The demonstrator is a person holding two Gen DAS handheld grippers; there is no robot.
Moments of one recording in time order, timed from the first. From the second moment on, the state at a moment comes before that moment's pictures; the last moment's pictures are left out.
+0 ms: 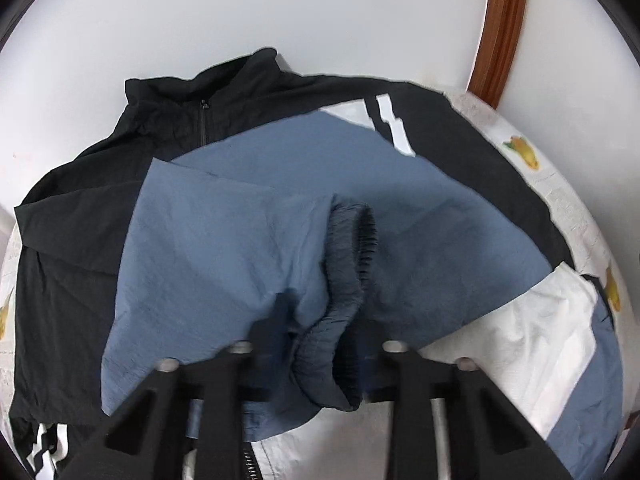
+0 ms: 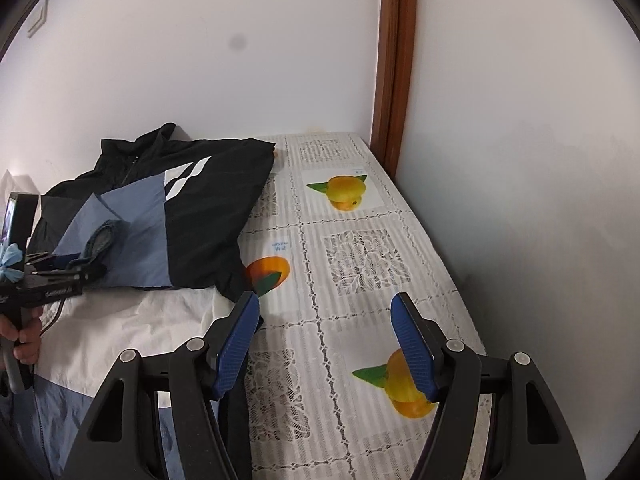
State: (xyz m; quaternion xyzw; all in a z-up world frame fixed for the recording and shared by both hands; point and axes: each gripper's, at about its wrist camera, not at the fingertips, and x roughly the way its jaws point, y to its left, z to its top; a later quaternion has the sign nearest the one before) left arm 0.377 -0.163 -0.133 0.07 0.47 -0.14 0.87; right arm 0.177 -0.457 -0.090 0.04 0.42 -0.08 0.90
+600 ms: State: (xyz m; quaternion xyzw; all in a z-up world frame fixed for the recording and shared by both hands) left arm 0.367 0.041 -0.054 -0.07 0.41 -0.04 0.91; right arm 0.216 -0.344 -0.063 0.01 0.40 0.00 0.91
